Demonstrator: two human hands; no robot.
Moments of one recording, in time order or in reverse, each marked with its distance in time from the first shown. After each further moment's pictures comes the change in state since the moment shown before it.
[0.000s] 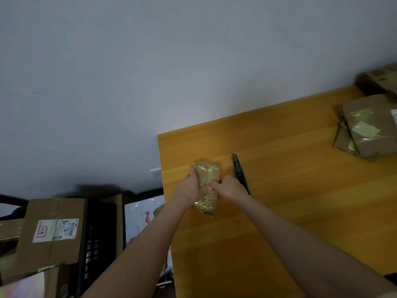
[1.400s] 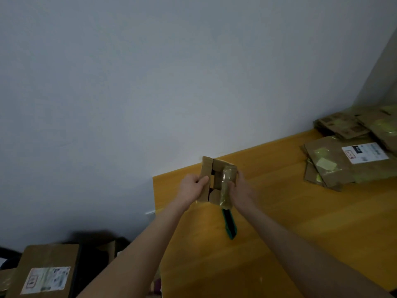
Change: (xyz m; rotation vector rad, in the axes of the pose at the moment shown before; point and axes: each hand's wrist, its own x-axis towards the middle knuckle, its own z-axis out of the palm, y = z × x) left_hand -0.051 0.102 -0.075 -0.544 0.247 0.195; right_hand -0.061 0.001 -0.096 0.243 0.578 -0.155
